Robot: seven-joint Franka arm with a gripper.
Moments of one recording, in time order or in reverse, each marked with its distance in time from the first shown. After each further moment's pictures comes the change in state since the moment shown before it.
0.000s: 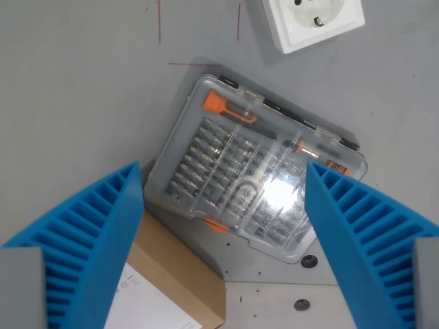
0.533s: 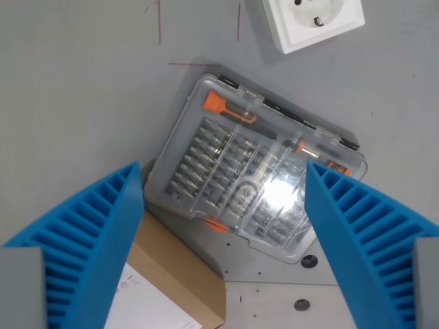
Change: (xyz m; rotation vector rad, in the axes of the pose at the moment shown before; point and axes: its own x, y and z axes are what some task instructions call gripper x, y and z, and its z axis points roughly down) arm 0.000 0.000 0.000 0.000 0.000 0.000
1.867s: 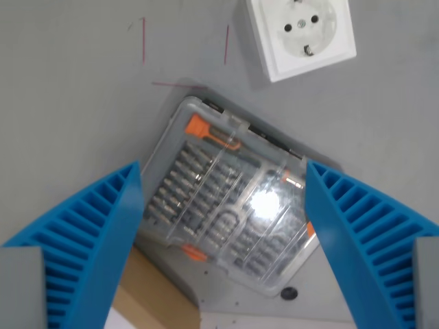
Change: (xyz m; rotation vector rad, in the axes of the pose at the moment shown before) arm 0.013 0.014 0.026 -0.004 0.015 -0.061
